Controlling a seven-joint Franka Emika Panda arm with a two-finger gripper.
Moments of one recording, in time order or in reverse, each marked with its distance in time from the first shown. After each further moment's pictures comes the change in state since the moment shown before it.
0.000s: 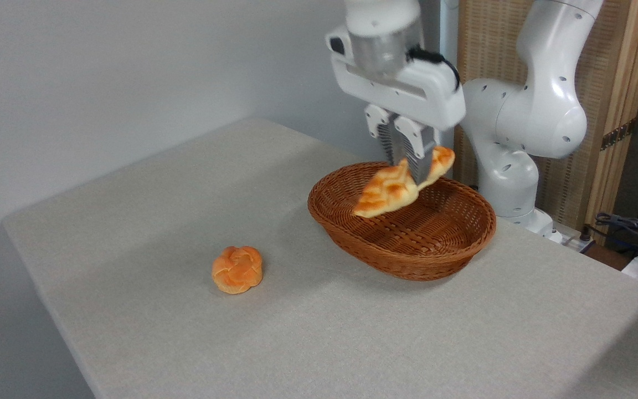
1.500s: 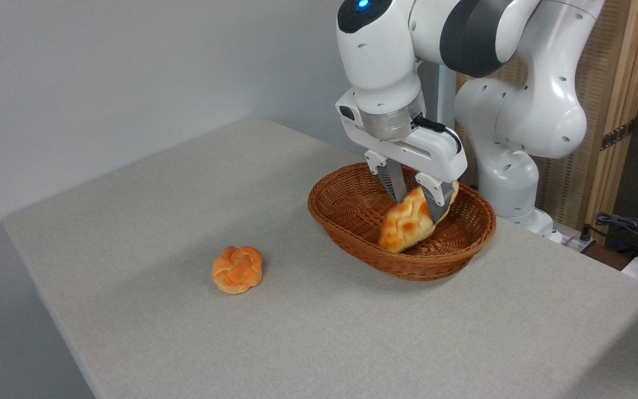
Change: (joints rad) arm -0.010 0.016 0.000 -0.187 -0.022 0.113 -0.066
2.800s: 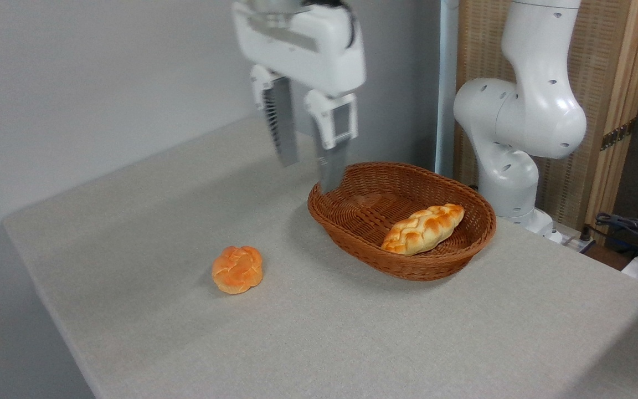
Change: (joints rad) arm -0.005 0.402 -0.025 0.765 -0.013 -0.032 0.103
